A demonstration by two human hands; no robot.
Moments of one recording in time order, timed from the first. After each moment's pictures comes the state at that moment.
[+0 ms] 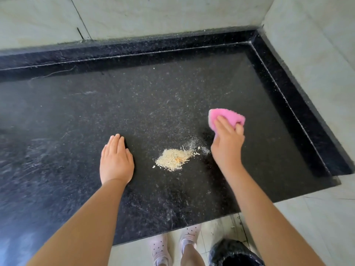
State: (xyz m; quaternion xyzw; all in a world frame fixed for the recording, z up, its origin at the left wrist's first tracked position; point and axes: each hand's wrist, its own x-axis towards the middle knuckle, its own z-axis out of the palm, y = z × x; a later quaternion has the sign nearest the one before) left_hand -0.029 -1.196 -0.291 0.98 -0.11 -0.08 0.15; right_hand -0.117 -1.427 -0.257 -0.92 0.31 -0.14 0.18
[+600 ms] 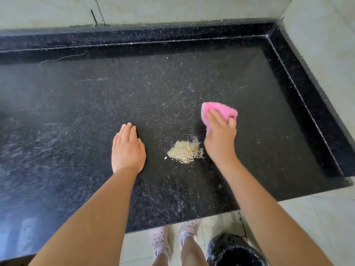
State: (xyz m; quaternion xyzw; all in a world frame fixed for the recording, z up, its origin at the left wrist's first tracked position) left_hand -0.043 -1.218 -0.281 0.98 -0.12 -0.08 0.16; right_hand -0.112 -1.415 -0.239 -0.94 0.28 -0.03 0.20
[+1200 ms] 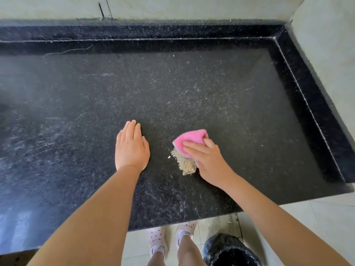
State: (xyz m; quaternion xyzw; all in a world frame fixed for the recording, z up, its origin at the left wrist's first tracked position) left_hand -0.050 -1.161 -0.273 0.98 -0.14 -0.08 0.15; right_hand -0.151 -1.340 -0.263 -0.97 -0.07 -0.07 0.22
